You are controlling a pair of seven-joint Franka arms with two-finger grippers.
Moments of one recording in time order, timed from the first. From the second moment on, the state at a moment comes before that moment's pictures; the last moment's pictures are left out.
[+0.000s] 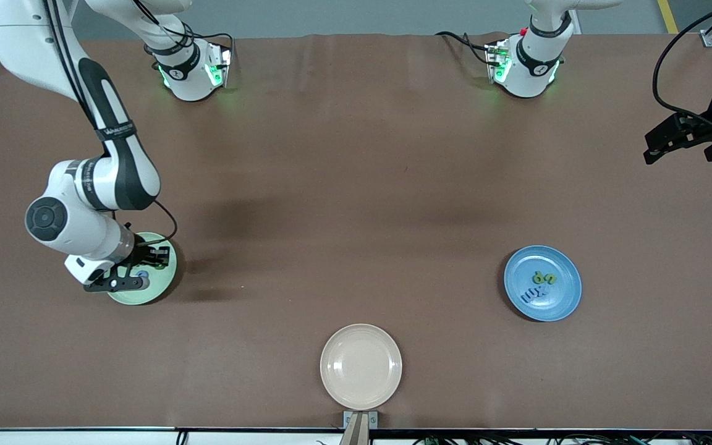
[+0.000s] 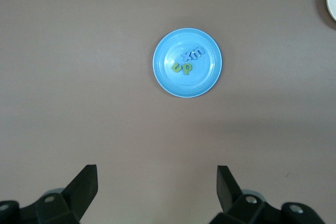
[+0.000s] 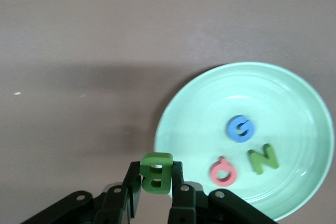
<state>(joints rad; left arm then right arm) -0.03 0.00 -0.04 -1.50 0.04 1.53 -0.08 0.03 0.45 0.00 -1.86 0.01 2.28 -0.04</state>
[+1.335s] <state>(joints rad) -0.03 0.00 -0.03 -1.51 0.04 1.52 -0.08 -0.04 0.50 0.01 -1.74 0.01 2.05 -0.04</state>
